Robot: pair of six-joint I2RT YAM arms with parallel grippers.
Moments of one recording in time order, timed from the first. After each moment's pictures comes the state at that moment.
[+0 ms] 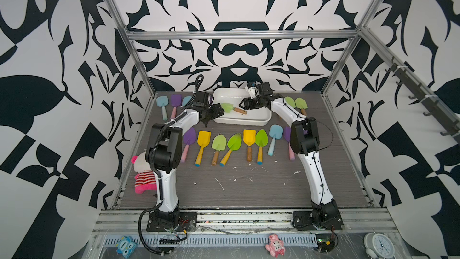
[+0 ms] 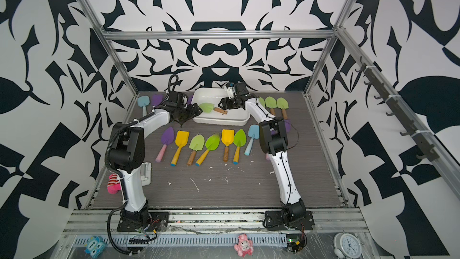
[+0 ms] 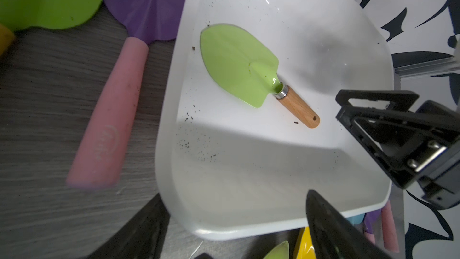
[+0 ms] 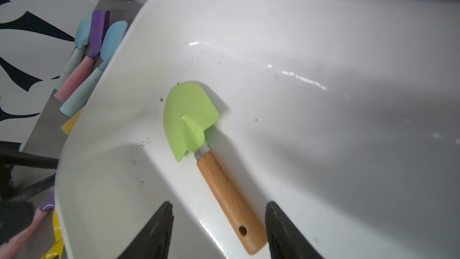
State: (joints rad) left arm -0.28 2.00 1.48 -0.31 0.28 -0.59; right arm 0.35 2.57 2.34 -0.54 -0.49 0.12
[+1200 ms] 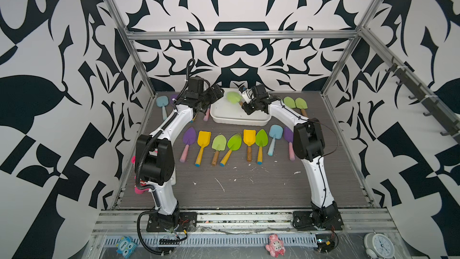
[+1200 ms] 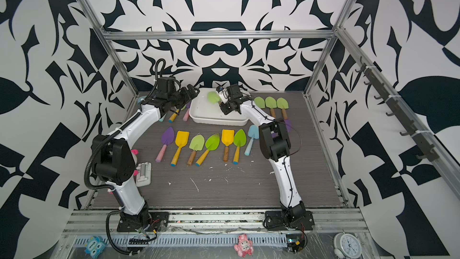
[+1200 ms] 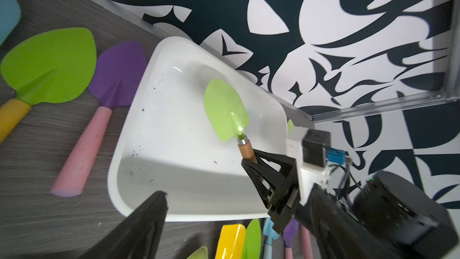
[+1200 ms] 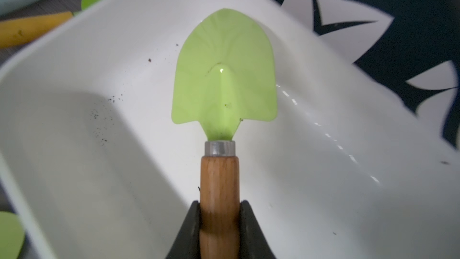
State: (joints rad) left arm -0.29 1.82 1.57 -0.25 0.28 -0.80; right arm 0.42 2.27 1.99 -0.45 -0.17 -0.22
